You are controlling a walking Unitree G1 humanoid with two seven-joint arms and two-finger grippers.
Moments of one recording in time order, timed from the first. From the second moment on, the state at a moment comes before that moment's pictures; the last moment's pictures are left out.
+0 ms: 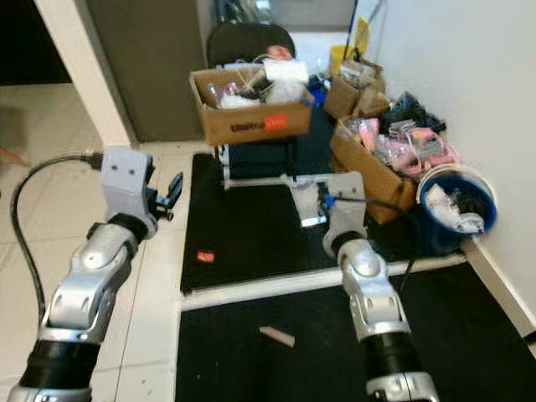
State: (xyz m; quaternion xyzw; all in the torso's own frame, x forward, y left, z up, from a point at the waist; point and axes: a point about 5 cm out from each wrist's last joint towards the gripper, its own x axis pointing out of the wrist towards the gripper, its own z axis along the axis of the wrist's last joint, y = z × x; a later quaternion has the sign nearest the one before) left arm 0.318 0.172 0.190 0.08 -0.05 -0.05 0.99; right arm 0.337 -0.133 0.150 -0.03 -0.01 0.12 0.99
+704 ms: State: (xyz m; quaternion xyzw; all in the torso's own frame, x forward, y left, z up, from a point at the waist) left arm 0.318 0.172 0.190 0.08 -0.05 -0.05 0.99; right arm 0.336 -0.137 0.142 -0.03 0.00 0.11 0.99
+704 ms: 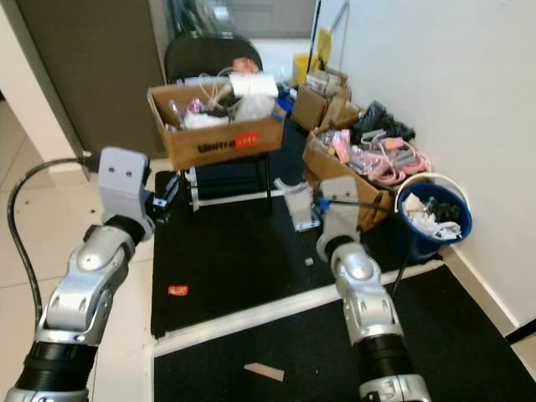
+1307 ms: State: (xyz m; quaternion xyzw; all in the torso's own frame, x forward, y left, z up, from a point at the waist) left arm 0.315 0.178 0.188 0.08 -0.04 -0.03 1.00; right arm 0.340 -0.124 0.145 -0.05 0.00 0.13 0.99
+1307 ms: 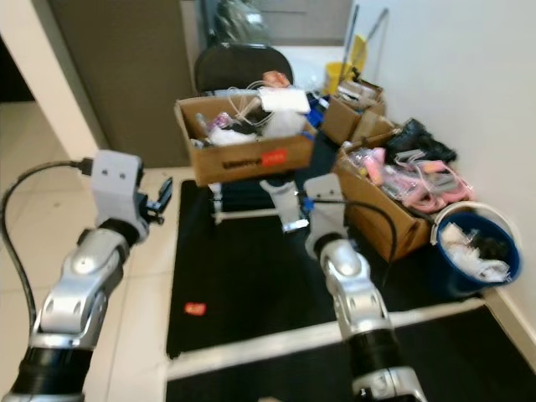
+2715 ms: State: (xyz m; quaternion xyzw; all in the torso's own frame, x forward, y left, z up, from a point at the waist) left arm 0.317 0.170 0.189 0.09 -0.04 -0.05 0.99; right arm 0.341 -0.136 0.143 -0.05 0.00 0.11 0.99
